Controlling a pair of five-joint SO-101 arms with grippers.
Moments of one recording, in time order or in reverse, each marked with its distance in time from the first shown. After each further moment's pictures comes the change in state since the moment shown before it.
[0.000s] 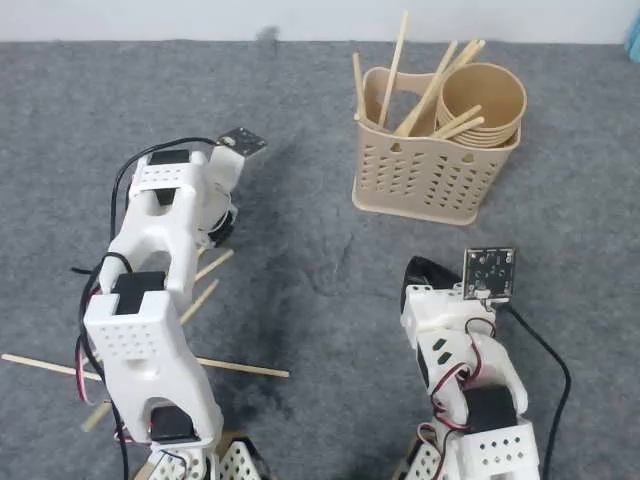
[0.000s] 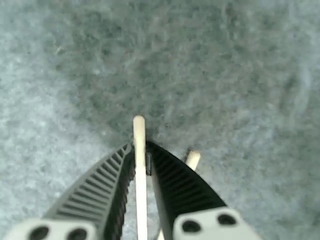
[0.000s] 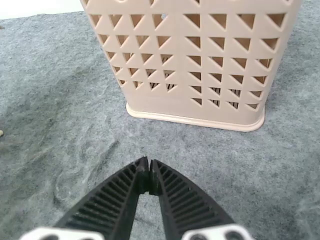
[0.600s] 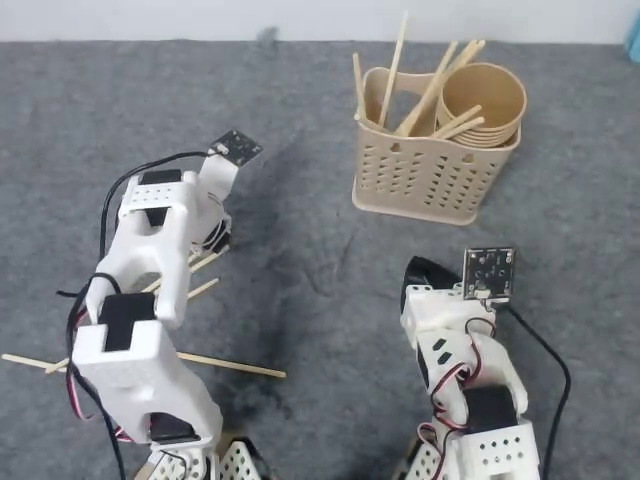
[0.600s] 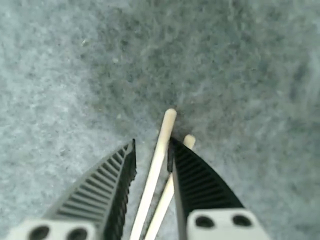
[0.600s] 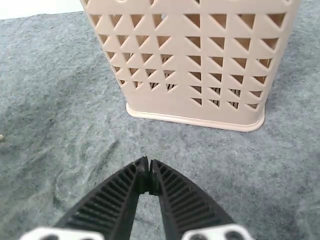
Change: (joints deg) left arm -1.1 -10.8 14.7 -11.6 -2.3; right arm 0.0 0.0 0.0 0.0 0.0
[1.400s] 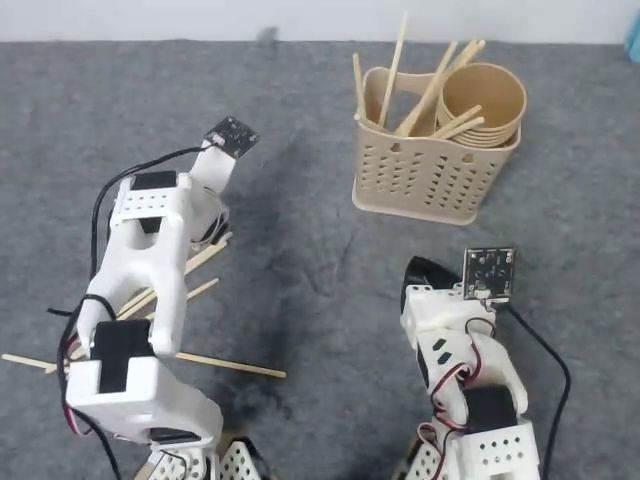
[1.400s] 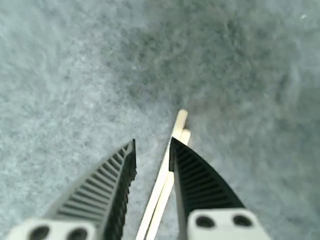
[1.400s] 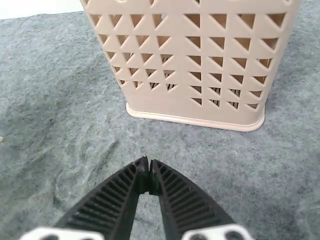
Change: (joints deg) left arm 0.3 -11.0 5.0 -1.2 0.4; right arm 0.1 0.0 0.0 0.0 0.0
